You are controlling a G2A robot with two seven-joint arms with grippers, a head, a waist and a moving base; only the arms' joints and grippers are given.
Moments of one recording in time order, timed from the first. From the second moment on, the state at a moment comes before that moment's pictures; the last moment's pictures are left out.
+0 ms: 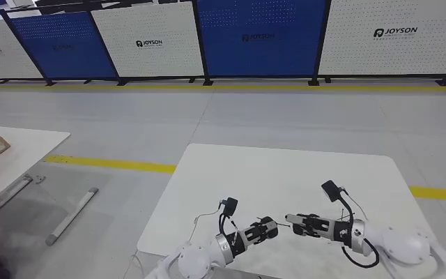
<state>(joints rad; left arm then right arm) 1.59 -1.15 -1.04 -1.87 -0.07 -0.02 -0.33 -1.20 -0.86 1.04 -1.76 0.27 0.11 0.91</state>
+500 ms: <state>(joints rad) 1.59 -1.15 -1.03 -1.87 -0.06 -0.03 -0.29 -1.19 -0.87 1.03 -1.75 0.25 0.11 0.93</state>
